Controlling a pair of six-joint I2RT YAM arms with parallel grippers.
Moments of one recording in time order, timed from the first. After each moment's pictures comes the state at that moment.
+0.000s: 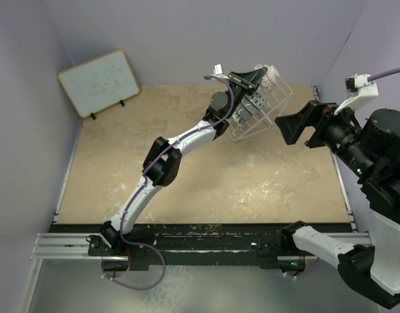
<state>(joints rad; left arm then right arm) -0.74 2.60 2.30 0.86 -0.10 -1.46 0.43 1.03 1.95 -1.11 0.06 0.32</state>
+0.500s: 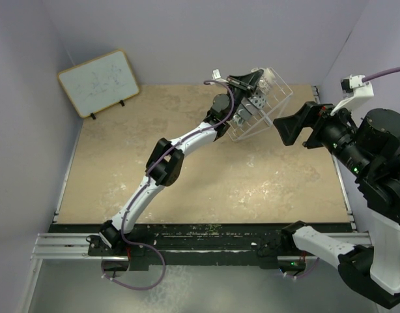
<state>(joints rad) -0.73 2.69 2.38 0.82 -0.18 -1.49 0.43 1.02 1.92 -1.11 0.06 0.32</state>
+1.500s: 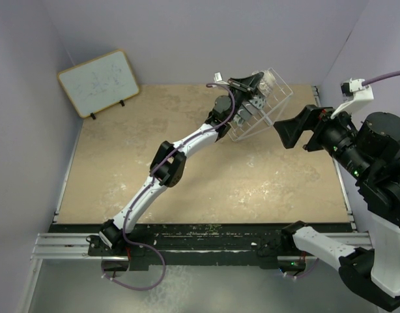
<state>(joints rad) -0.73 2.82 2.55 0.77 -0.18 -1.56 0.43 1.00 1.89 -1.11 0.06 0.32</state>
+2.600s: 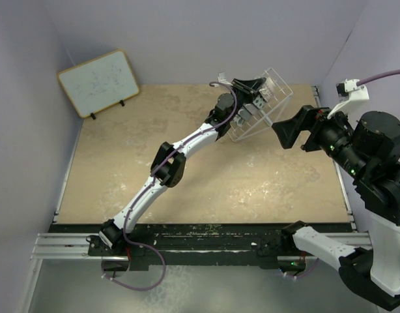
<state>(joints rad) -0.72 2.85 2.62 0.59 -0.12 -1.50 0.43 1.00 1.87 -1.11 0.06 0.32</state>
